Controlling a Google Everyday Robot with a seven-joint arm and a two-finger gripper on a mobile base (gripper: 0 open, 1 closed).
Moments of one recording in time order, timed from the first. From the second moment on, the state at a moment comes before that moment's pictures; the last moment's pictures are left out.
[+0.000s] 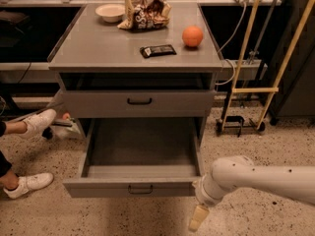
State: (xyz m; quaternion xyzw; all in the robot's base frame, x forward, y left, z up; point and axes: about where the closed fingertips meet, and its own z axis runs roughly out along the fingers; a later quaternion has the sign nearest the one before) arm 0.440 -0.139 0.428 -0.61 0.77 0.13 0.11
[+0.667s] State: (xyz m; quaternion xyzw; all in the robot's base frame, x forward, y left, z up) arm 0.511 -0.101 0.455 -0.62 0.76 0.11 0.14
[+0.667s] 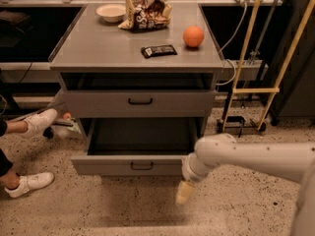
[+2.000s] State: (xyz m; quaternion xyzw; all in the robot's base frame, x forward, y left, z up) arm 0.574 -0.117 0.426 -0.59 0.79 0.10 0.14
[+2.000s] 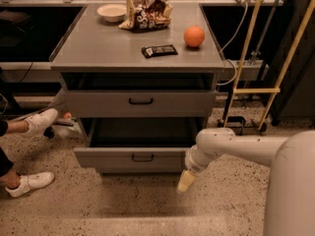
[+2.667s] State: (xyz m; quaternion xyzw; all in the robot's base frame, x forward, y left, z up) arm 0.646 -0.167 0.404 -0.52 0.84 0.07 0.14
